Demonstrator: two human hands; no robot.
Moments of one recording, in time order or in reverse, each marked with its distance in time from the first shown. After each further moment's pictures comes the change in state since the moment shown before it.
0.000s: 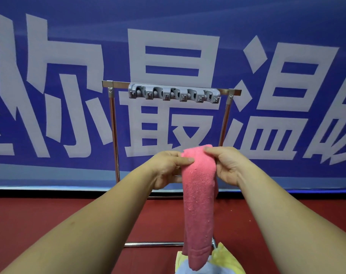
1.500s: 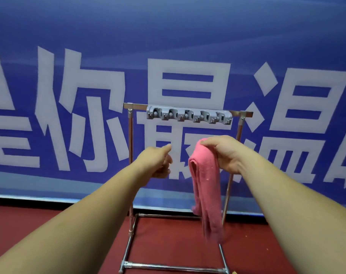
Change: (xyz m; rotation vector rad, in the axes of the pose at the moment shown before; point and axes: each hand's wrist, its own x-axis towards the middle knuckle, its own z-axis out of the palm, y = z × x) left_hand -0.044 0.062 -0.055 0.257 0.394 0.133; right_hand -0.010 -0.071 0.058 -0.353 -0.189 -0.141
